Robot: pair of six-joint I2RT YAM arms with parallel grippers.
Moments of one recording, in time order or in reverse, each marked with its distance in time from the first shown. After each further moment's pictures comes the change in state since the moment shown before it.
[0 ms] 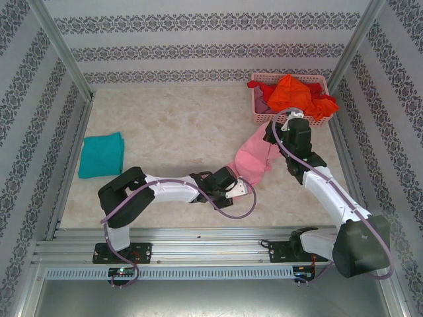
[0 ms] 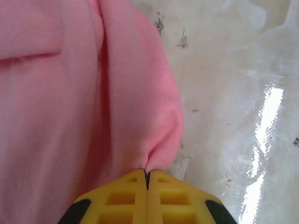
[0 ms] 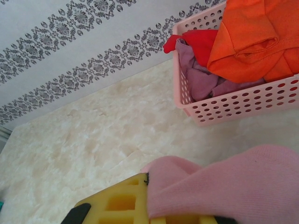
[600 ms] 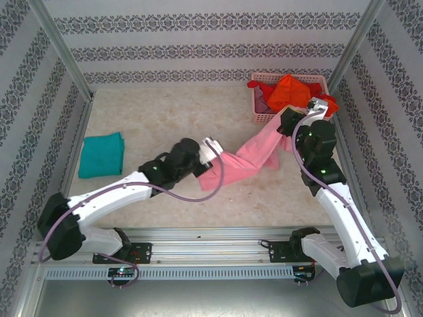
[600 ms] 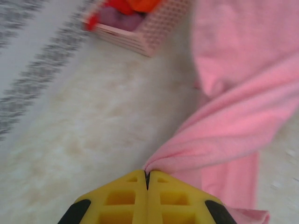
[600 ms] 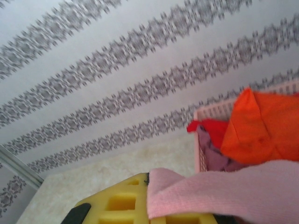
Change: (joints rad) left arm 0.184 -0.555 -0.063 0.048 -0.265 0.057; right arm -0.026 -0.248 0.081 0.003 0.036 -0.061
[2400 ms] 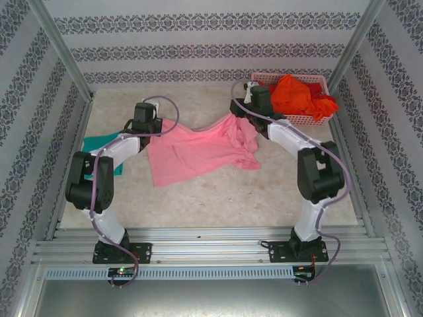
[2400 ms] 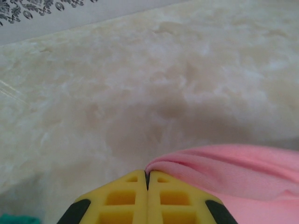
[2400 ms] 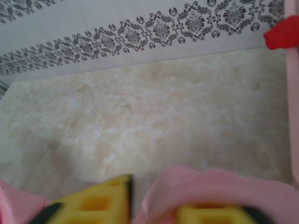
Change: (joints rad) left arm 0.661 0.488 0.179 0.154 0.037 -0.324; right arm 0.126 0.977 0.542 0.002 -0.137 -0.096
